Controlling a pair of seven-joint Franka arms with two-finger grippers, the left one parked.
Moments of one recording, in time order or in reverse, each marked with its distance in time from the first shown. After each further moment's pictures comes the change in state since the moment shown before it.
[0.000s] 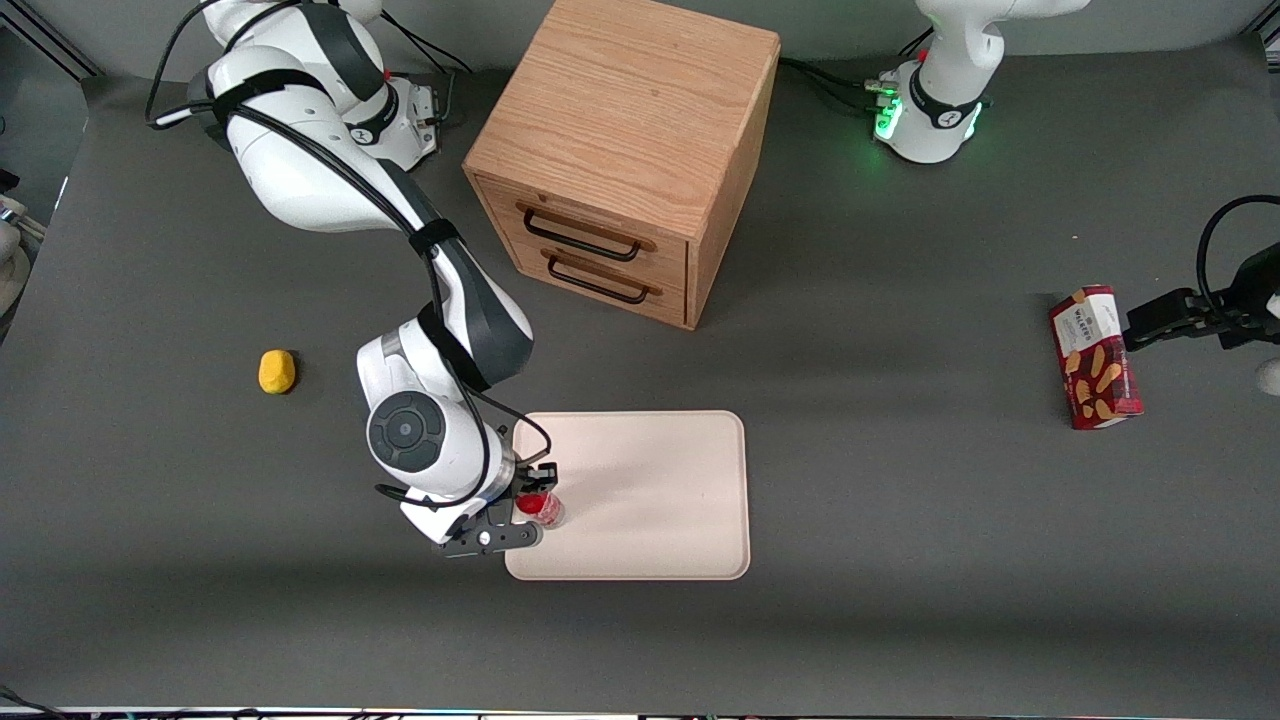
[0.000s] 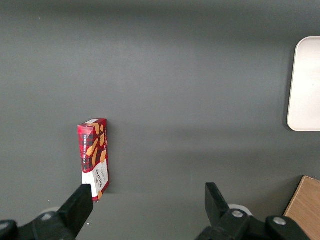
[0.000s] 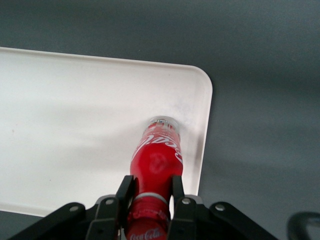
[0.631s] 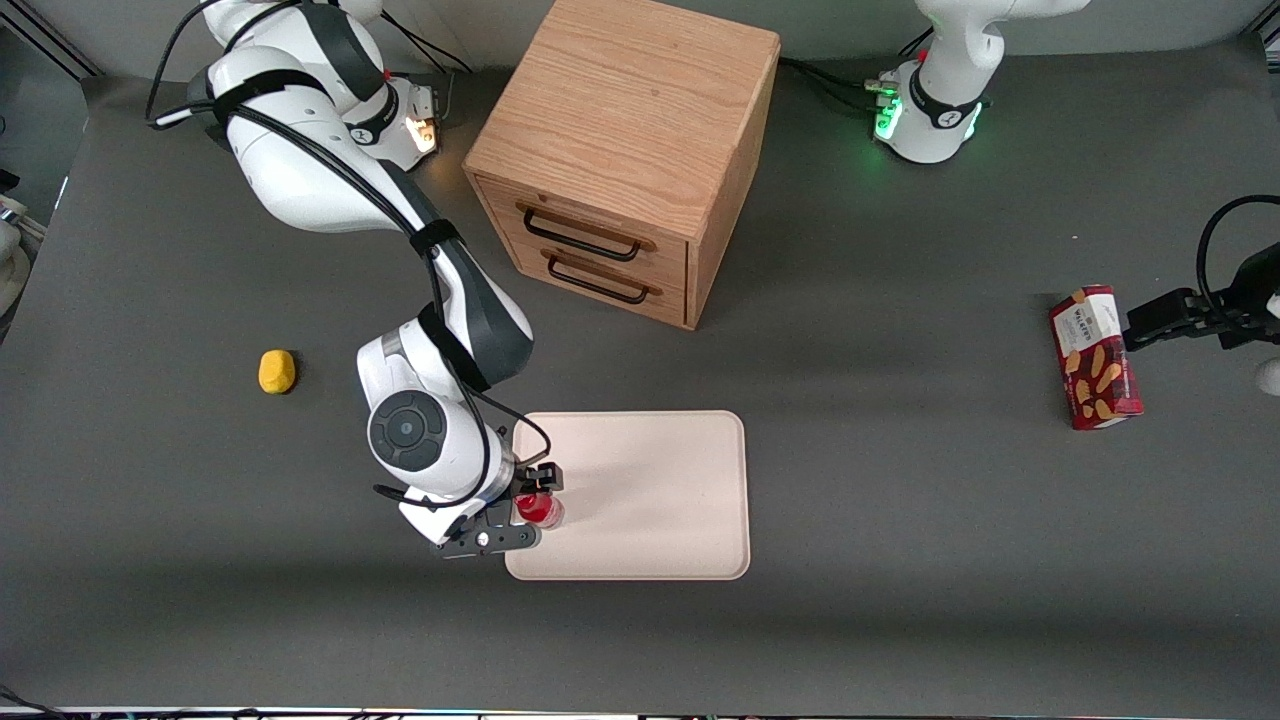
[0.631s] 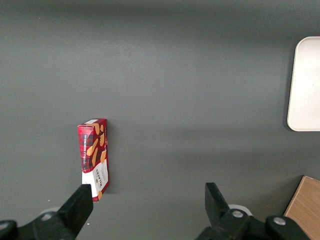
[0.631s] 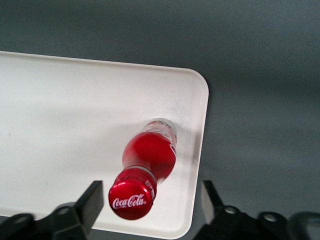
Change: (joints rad) arm 0.000 0.000 0.000 0.000 -0.015 0.006 0.010
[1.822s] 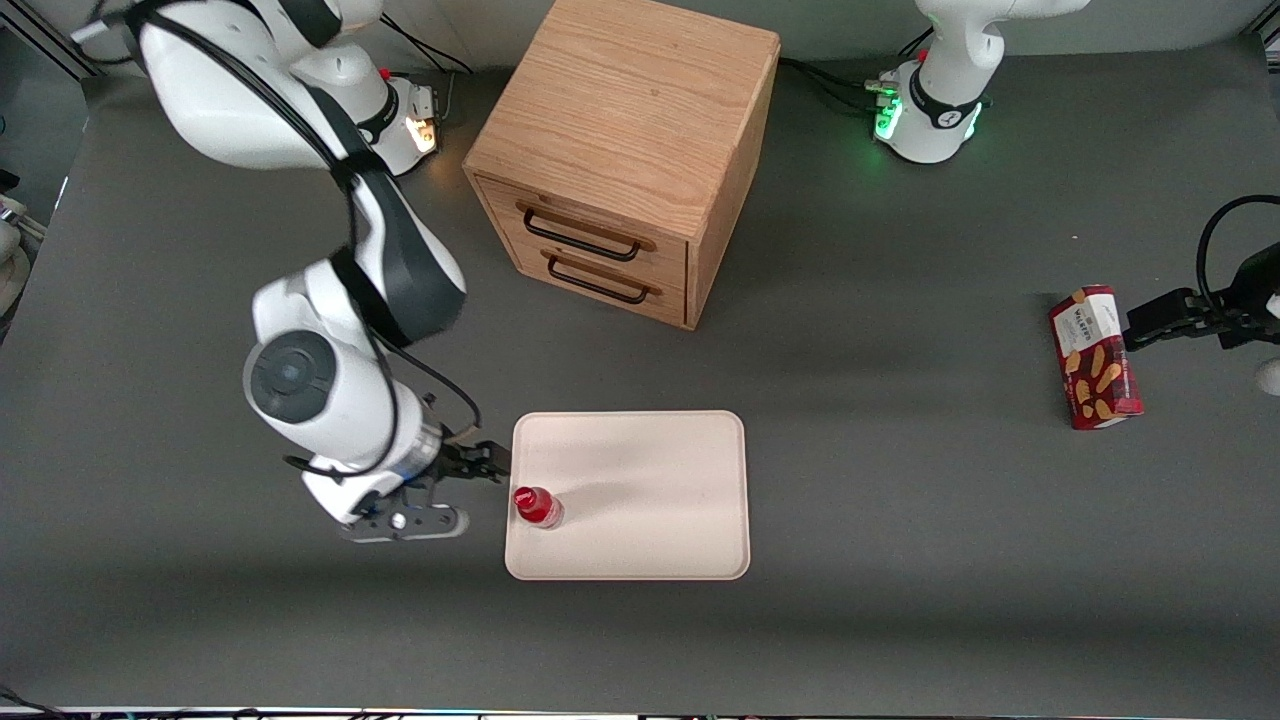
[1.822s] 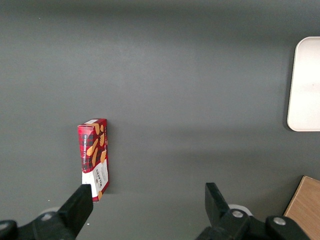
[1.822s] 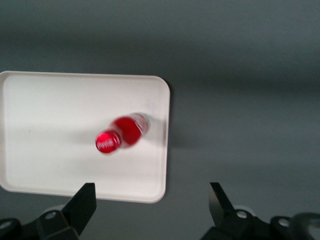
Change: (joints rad) arm -0.079 -0.307 -0.008 -0.213 0.027 -0.066 0.002
